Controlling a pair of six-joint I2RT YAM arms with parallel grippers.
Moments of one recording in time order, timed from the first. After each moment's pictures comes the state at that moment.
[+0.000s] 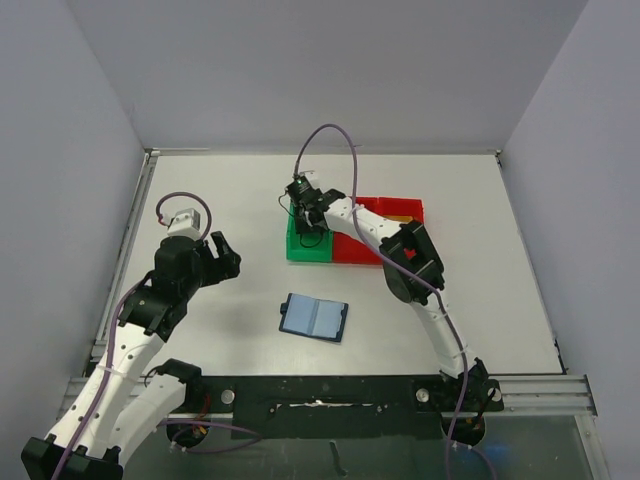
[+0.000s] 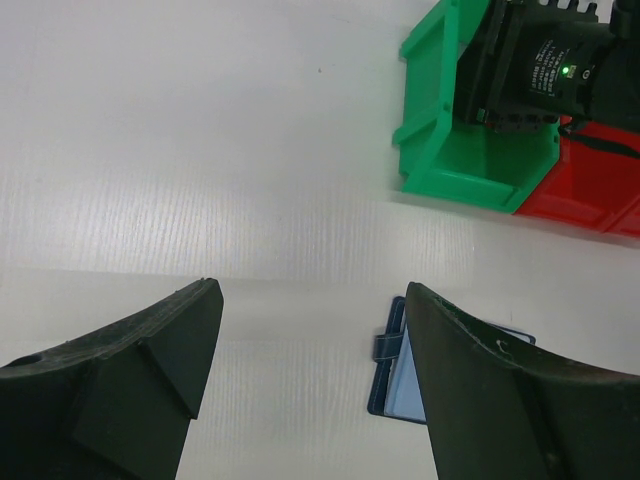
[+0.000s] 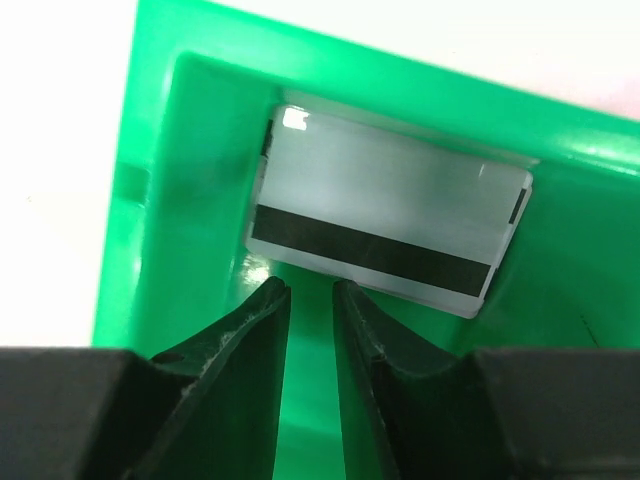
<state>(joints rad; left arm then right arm) -0.32 0.76 0.72 -0.50 -0.13 -0.51 0.71 2.36 1.97 -0.58 0.22 0.44</state>
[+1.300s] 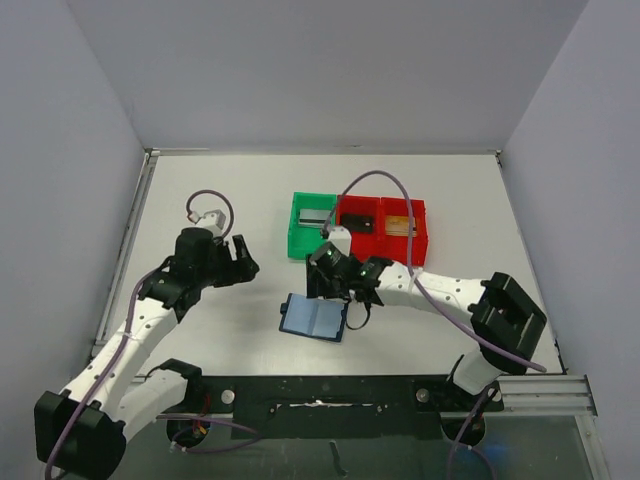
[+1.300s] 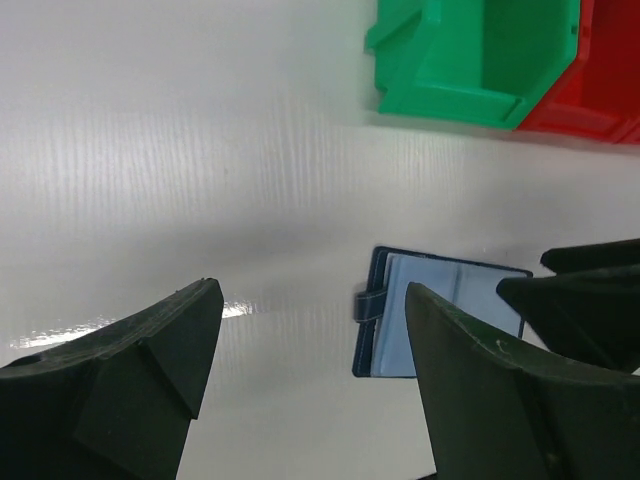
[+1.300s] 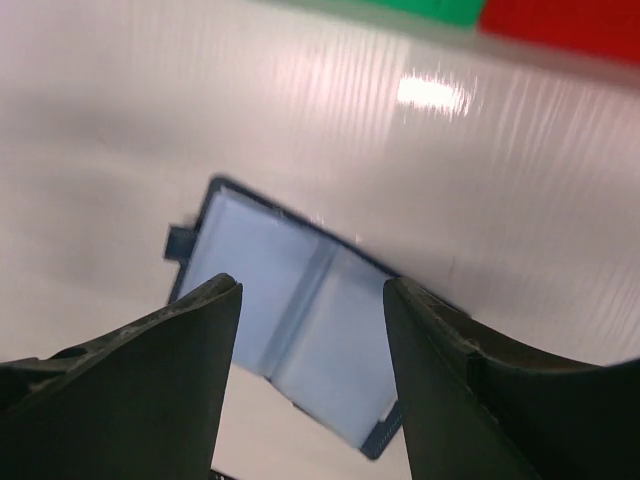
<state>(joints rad) -0.33 0.92 0.71 -0.47 0.02 -0.49 0.93 1.60 1.10 -0.39 0.26 0.70</state>
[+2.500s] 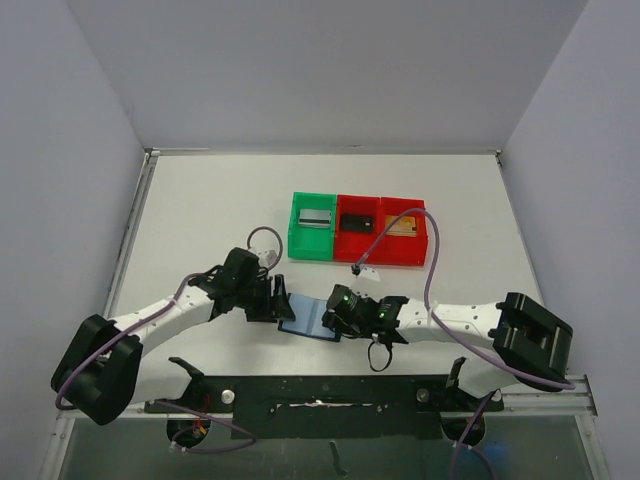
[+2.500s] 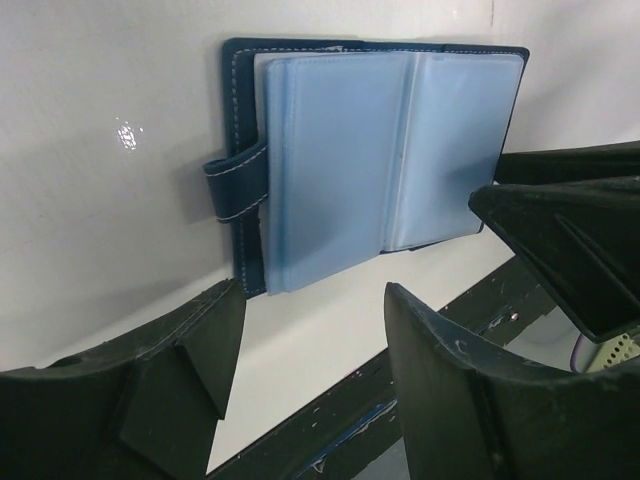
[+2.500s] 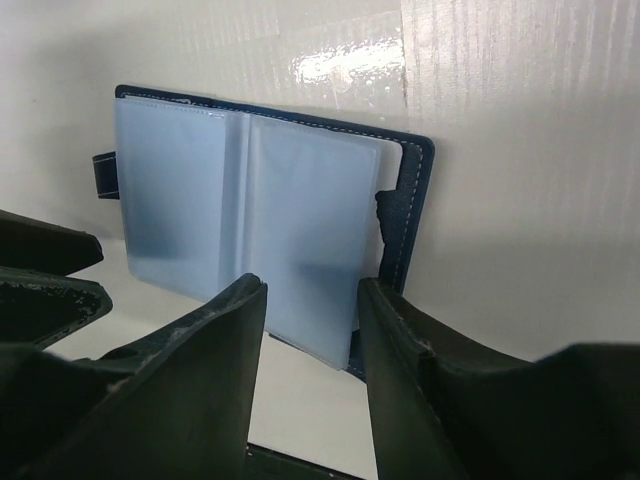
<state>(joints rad) -0.56 1.25 0.57 -0.31 0.38 -0.62 1.11 1.40 0.69 -0.27 0.36 1.22</state>
